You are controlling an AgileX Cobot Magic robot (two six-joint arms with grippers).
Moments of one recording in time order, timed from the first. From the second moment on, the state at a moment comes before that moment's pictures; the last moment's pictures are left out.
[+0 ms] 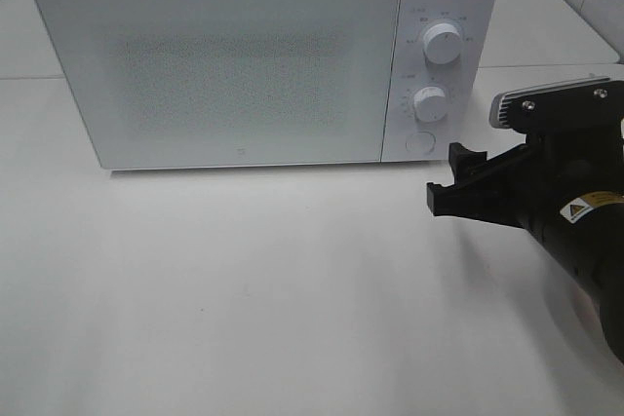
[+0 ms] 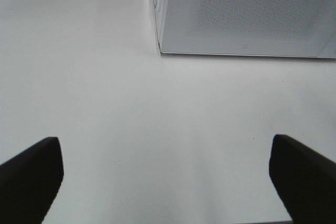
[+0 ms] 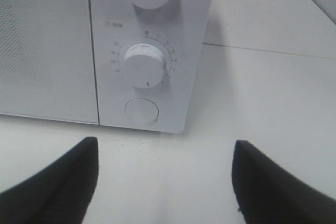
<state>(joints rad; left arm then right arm) 0.00 -0.01 -0.52 -0.17 1.08 0.02 0.73 1.60 -0.31 0.77 -1.07 -0.36</state>
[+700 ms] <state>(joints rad) 0.00 -0.01 -0.52 -0.17 1.08 0.02 0.73 1.62 -0.31 0.78 -1.08 0.74</state>
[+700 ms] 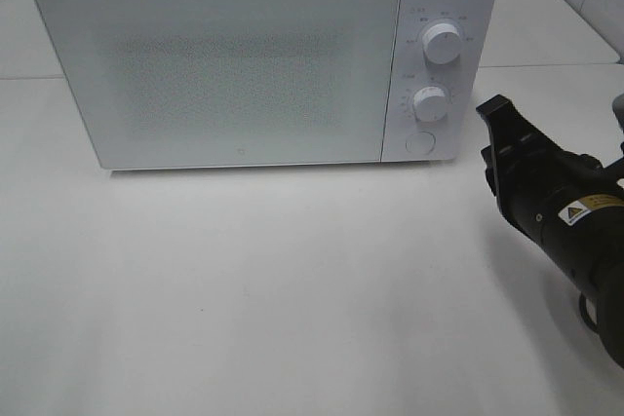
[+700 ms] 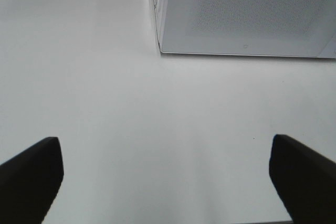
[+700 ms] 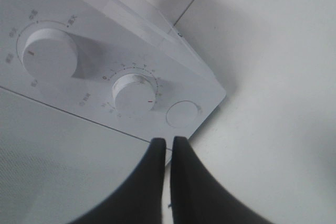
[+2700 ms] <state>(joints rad) 0.00 -0.01 -0.52 -0.17 1.08 0.02 0.44 2.01 -0.60 0.24 -0.94 1.44</state>
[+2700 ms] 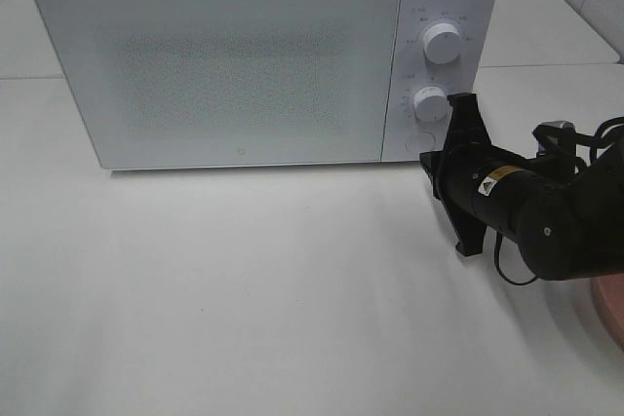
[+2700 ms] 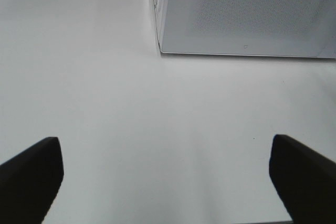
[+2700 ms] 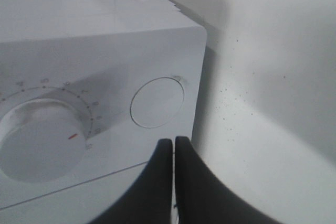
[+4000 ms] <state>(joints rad) 0.00 -0.01 -0.52 -0.17 1.08 0.02 0.40 2.10 -0.73 0.25 -0.98 1.39</state>
